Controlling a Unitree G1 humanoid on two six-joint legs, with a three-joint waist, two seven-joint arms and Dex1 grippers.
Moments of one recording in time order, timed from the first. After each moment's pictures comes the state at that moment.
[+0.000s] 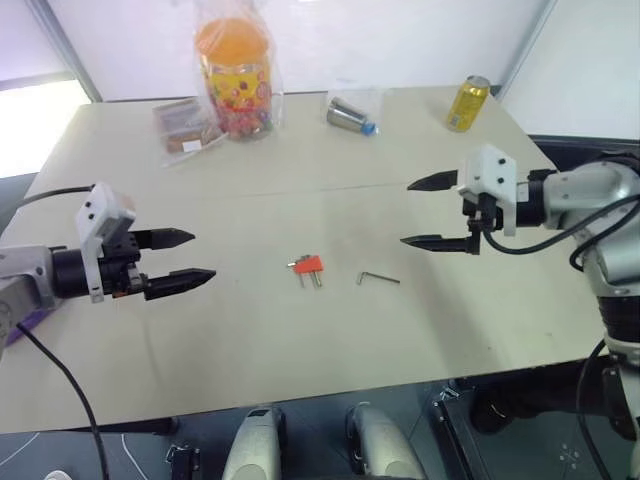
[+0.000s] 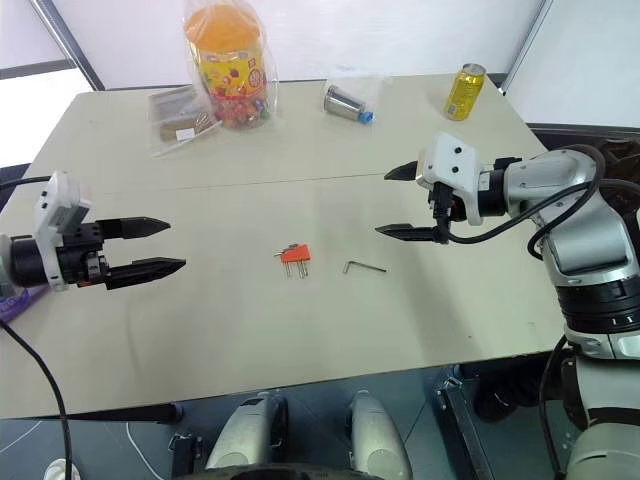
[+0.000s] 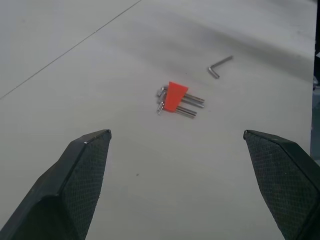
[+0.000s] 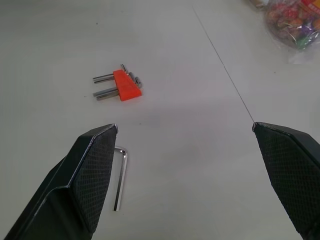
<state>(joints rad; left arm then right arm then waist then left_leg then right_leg) -0.18 1.05 0.37 -0.32 -0.79 0.80 -1.04 -0.70 -0.90 0.07 -0.07 0.29 0.42 1.24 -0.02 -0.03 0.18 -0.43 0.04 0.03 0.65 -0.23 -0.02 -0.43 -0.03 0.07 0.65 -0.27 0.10</state>
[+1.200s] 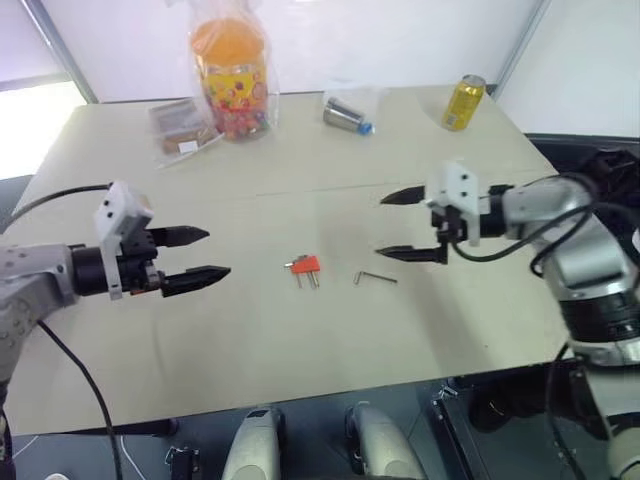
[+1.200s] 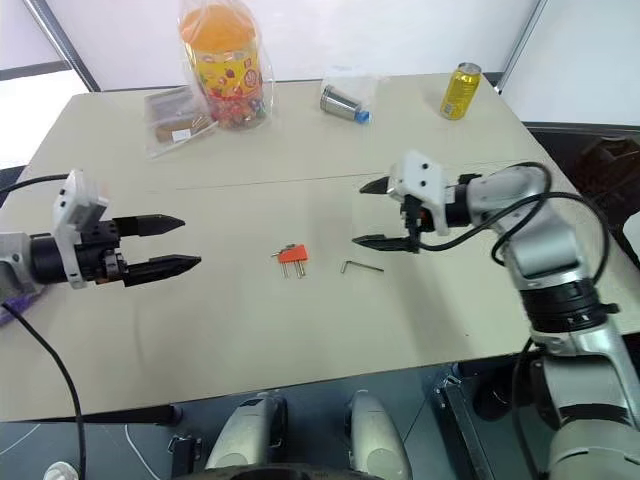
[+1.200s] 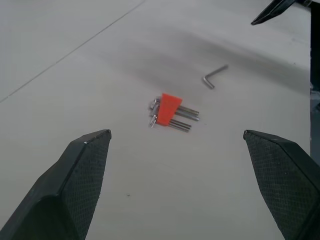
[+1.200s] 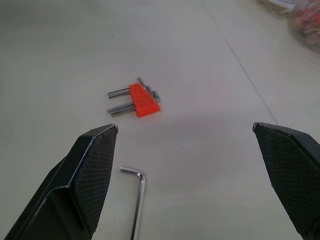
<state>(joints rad) -0.19 1.00 0.33 -0.38 -0.79 0.82 -0.98 -0.70 -0.71 0.16 -0.01 0.24 0.38 1.18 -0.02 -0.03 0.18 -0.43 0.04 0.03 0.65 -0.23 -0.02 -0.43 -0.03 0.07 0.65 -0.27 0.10</state>
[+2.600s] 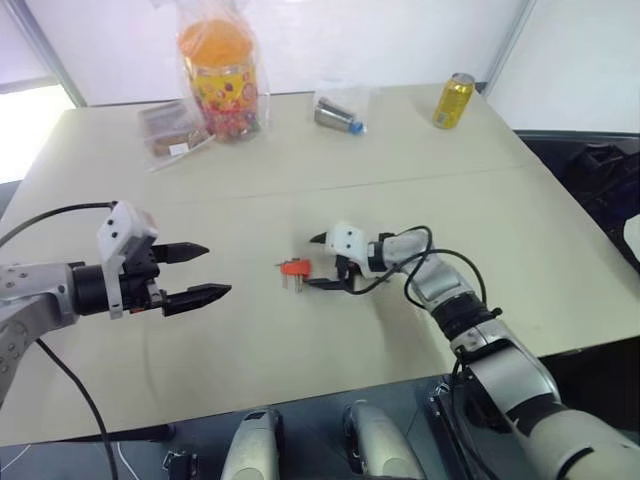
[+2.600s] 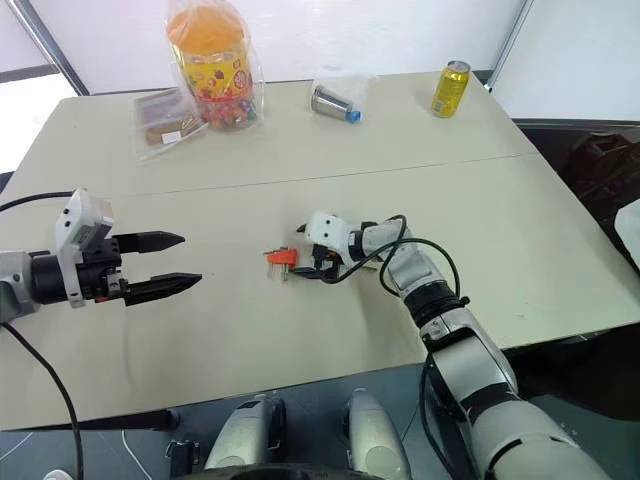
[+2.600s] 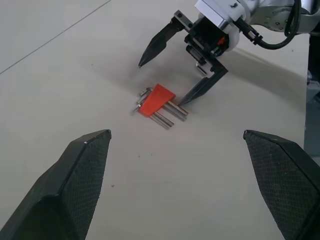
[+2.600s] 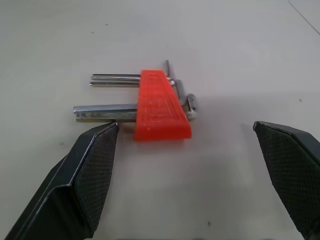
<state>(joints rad) -0.09 1.01 0.38 -0.46 -0.82 0.84 -0.93 -0.78 -0.28 0.34 0.61 -0.07 -0.09 1.03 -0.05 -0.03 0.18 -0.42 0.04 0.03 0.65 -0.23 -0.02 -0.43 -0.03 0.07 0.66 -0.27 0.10</state>
